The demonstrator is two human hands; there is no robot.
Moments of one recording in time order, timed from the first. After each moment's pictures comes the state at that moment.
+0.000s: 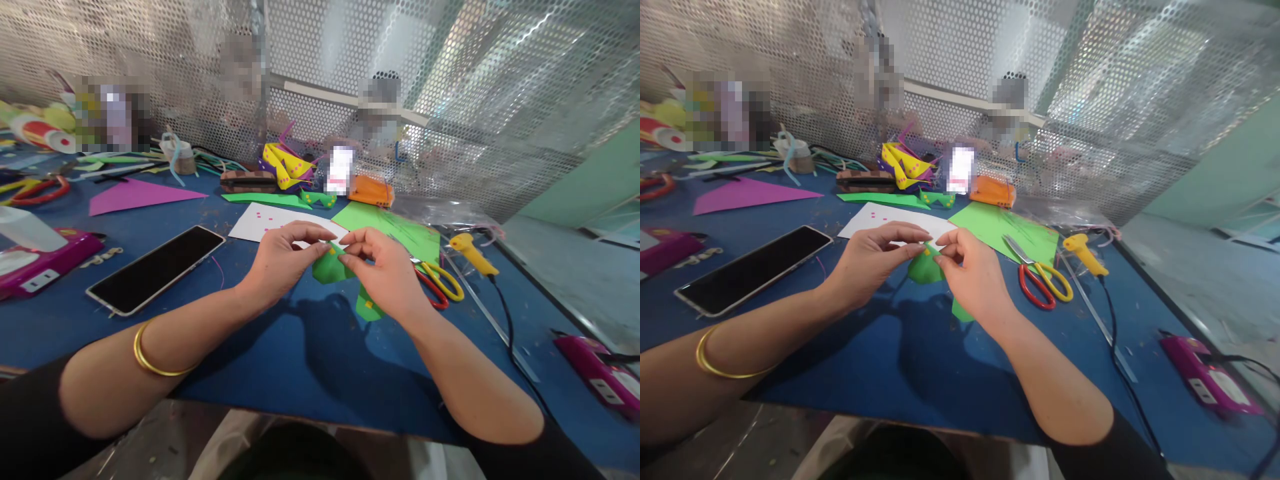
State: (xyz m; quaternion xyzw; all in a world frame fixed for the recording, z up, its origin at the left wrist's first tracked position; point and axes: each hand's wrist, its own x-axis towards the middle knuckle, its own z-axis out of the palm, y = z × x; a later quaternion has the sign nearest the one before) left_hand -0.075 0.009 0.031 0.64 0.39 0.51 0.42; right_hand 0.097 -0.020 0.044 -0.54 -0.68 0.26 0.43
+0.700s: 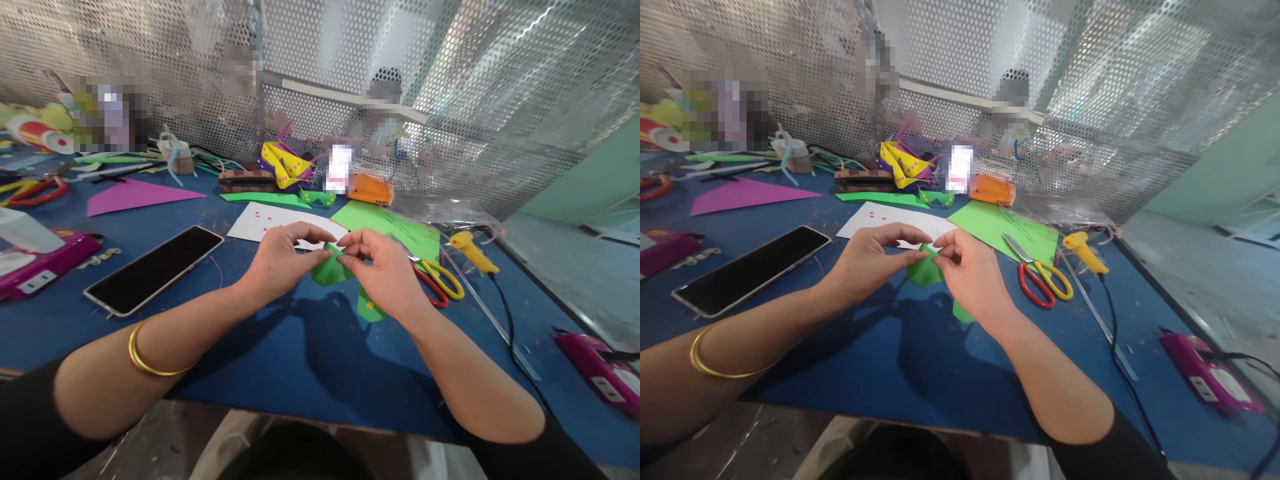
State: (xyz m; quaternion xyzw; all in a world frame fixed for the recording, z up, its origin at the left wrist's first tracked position) left_hand -0.080 0.015 0.032 0.72 0.41 0.45 0.32; right_hand 0.097 -0.018 0.041 -0.54 -0.68 0.27 0.43
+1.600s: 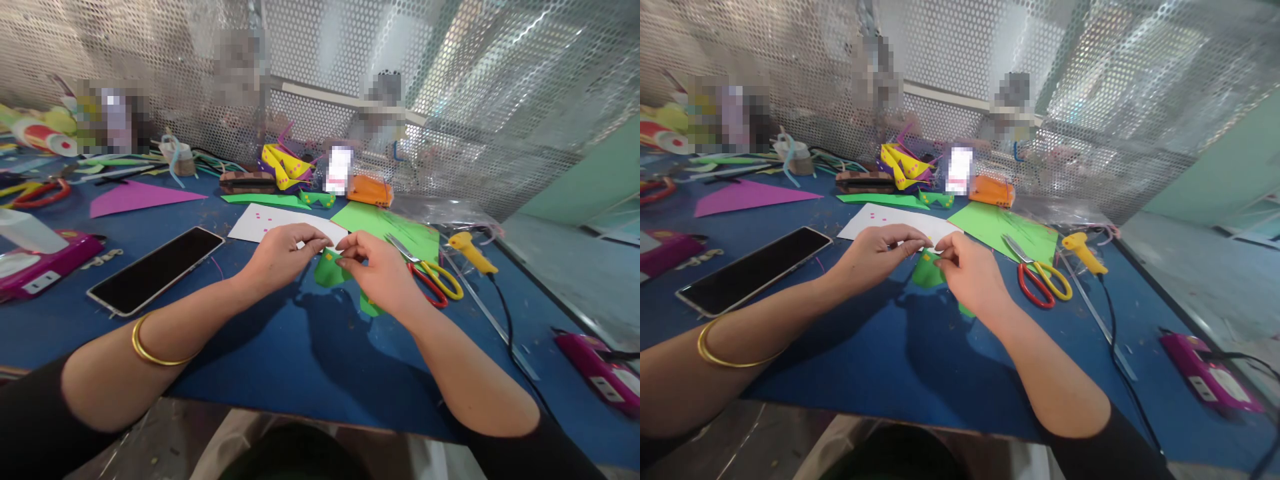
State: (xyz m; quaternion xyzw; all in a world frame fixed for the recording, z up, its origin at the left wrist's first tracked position) left_hand -0.084 0.025 0.037 0.78 0.39 0.40 0.27; right_hand 0.103 -0.011 0.036 -0.57 -0.70 0.25 0.36
